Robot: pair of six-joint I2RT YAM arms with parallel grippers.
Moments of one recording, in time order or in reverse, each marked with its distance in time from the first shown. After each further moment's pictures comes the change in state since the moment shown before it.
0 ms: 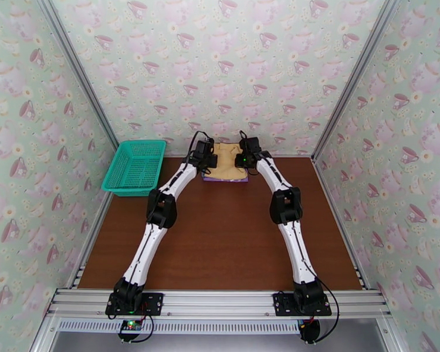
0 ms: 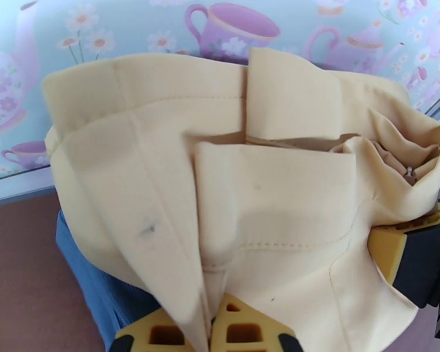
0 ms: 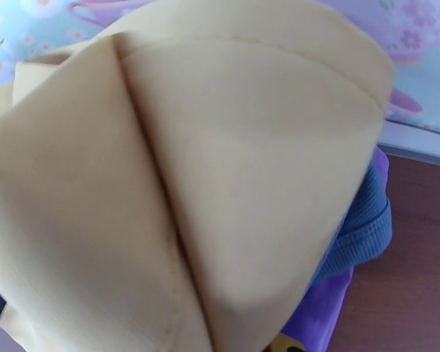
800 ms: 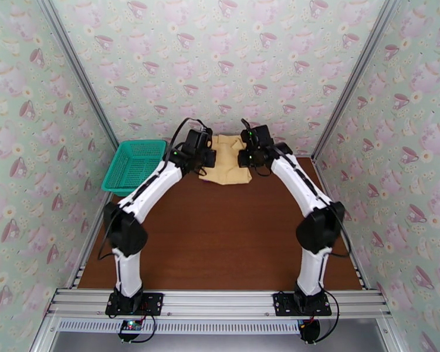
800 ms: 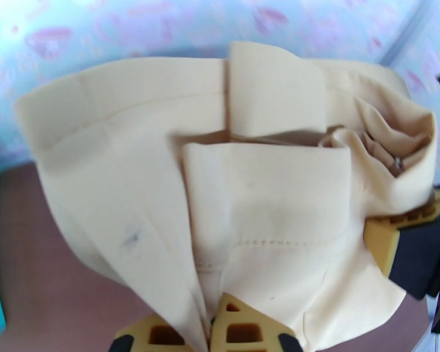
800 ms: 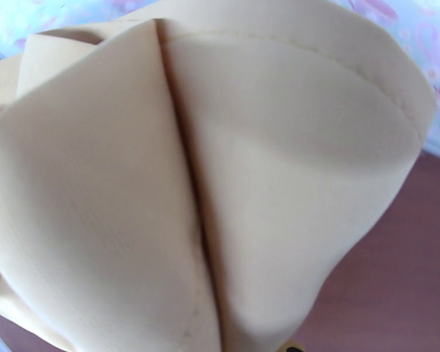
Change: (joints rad) left arm -0.106 -0.661 -0.495 -0.163 -0.080 -0.045; right arm 0.105 -0.654 -0.481 -0.170 0.101 -0.069
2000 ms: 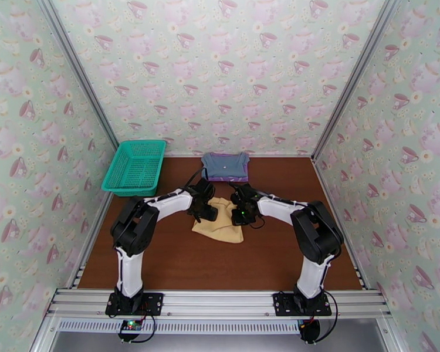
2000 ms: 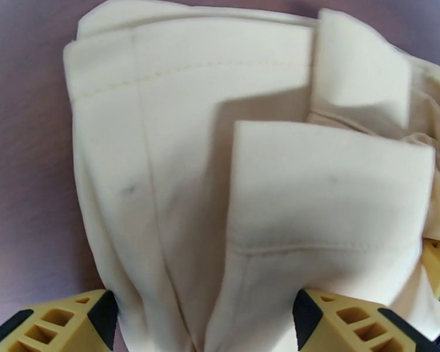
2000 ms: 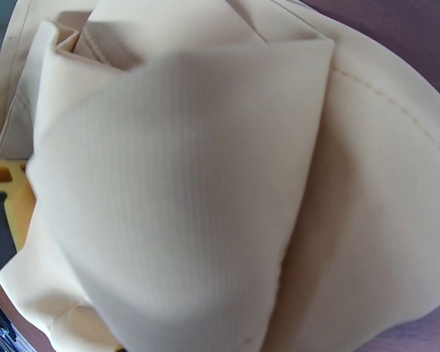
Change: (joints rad) left arm -0.090 -0.085 -0.765 0.074 0.118 -0.005; right arm 0.167 -0.214 -1.019 0.333 -0.164 0.086
